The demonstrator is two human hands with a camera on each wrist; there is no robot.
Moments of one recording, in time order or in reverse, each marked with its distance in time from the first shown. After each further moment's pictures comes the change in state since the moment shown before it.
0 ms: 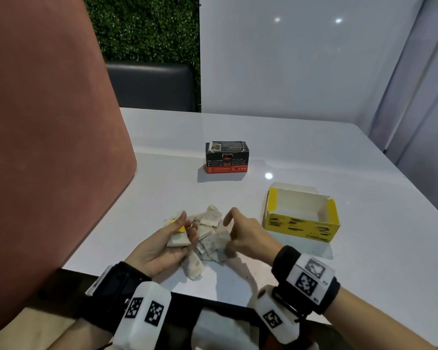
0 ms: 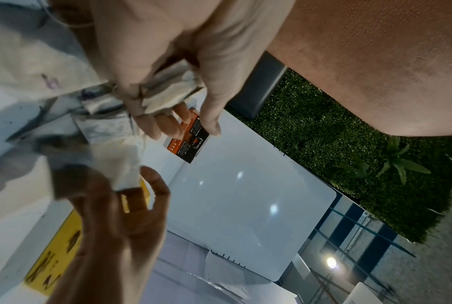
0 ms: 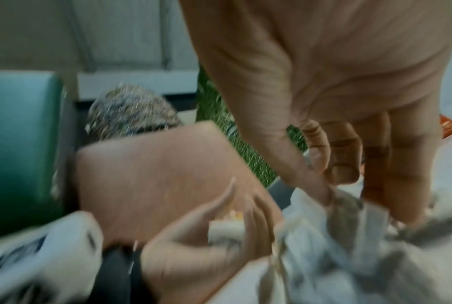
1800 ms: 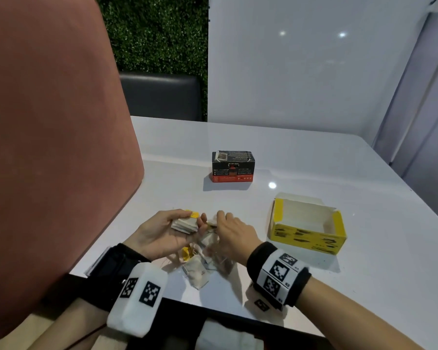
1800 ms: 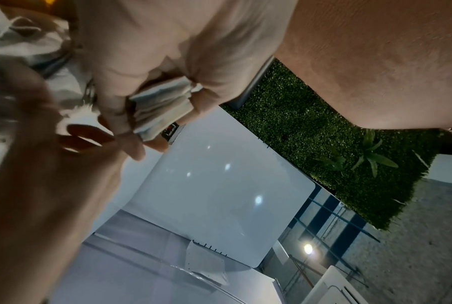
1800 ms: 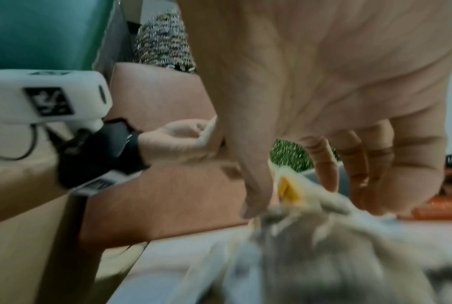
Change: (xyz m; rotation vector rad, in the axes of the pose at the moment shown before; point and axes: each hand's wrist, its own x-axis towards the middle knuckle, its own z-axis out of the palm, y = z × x) left_hand -0.012 0.039 0.022 0.019 -0.173 -0.097; right_hand 0.031 -0.022 0.019 -0.425 0.035 -0.054
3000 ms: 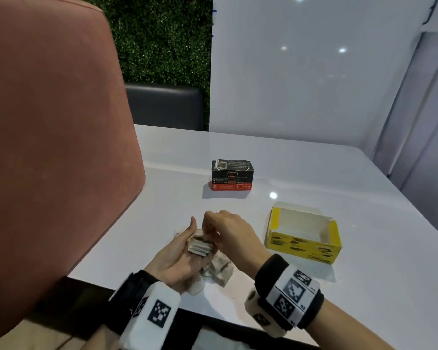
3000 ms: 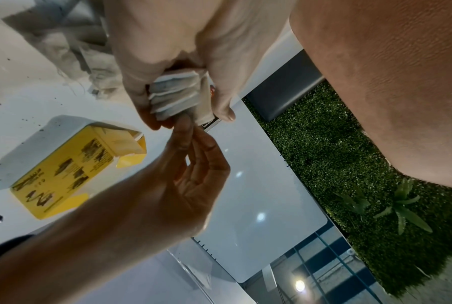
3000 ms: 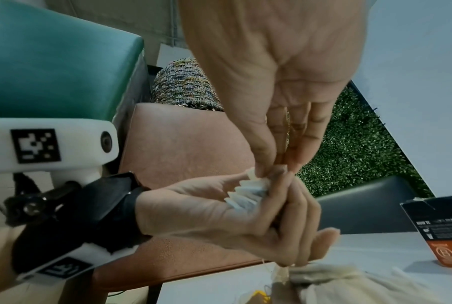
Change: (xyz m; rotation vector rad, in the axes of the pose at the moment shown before) left_hand 0.025 -0.046 -0.010 -0.161 0.012 0.025; right_hand -0.026 -0.004 -0.029 0.168 0.331 -0.337
